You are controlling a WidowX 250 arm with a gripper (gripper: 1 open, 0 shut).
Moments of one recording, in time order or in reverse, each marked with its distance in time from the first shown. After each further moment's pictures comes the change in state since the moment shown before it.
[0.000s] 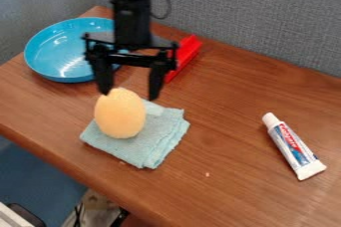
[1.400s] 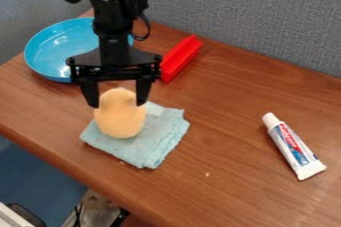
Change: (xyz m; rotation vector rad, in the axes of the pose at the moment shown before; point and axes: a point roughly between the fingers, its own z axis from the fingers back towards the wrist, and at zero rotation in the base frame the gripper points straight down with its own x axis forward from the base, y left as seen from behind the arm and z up) arm 0.017 0.009 -0.031 0.038 -0.189 0.238
